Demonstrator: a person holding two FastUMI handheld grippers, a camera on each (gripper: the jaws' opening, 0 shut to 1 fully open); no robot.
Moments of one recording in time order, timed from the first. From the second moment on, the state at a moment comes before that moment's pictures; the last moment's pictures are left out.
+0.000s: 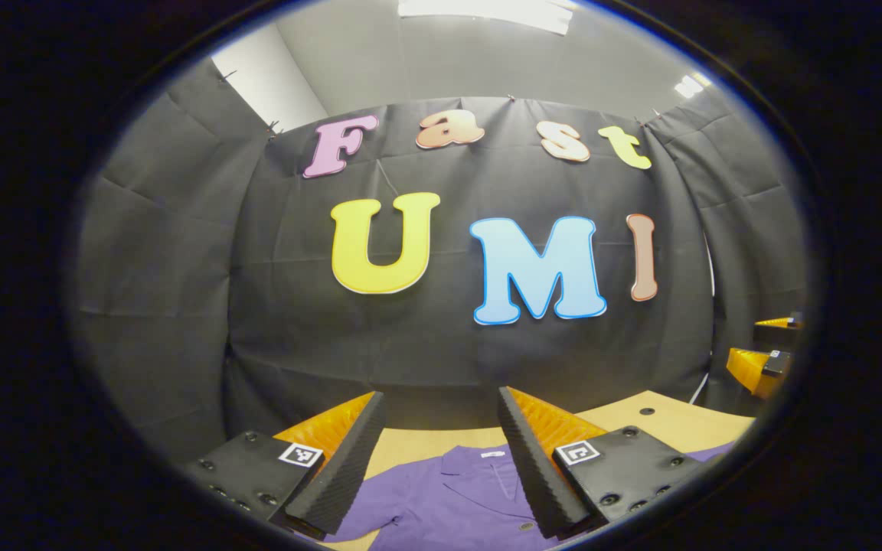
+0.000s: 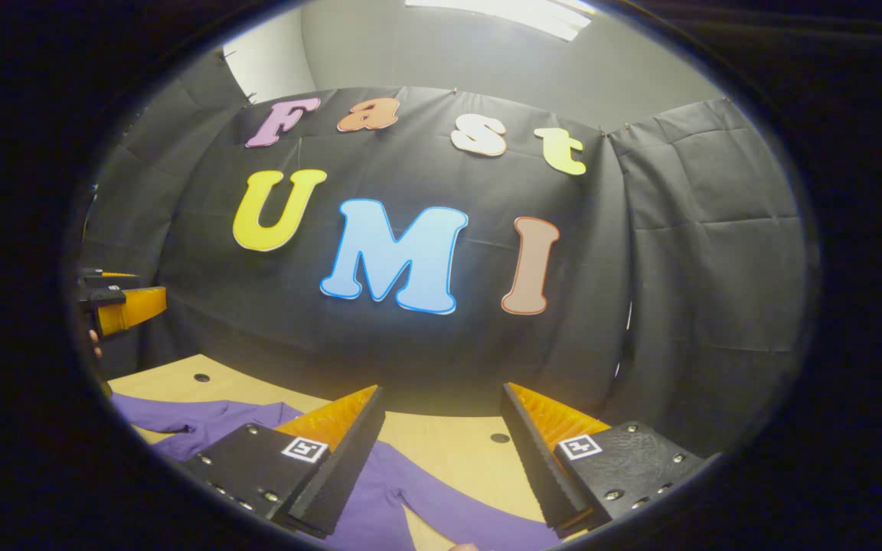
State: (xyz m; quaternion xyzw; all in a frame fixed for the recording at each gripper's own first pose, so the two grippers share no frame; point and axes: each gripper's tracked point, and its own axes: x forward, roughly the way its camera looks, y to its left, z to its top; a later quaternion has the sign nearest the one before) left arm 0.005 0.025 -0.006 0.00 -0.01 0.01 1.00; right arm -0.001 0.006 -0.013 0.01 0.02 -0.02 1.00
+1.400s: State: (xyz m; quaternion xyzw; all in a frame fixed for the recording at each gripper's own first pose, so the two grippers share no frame) left arm -0.012 0.018 -0.021 0.02 0.01 0.03 1.00; right arm -0.070 -0.130 -0.256 0.13 0.31 -0.21 0.92
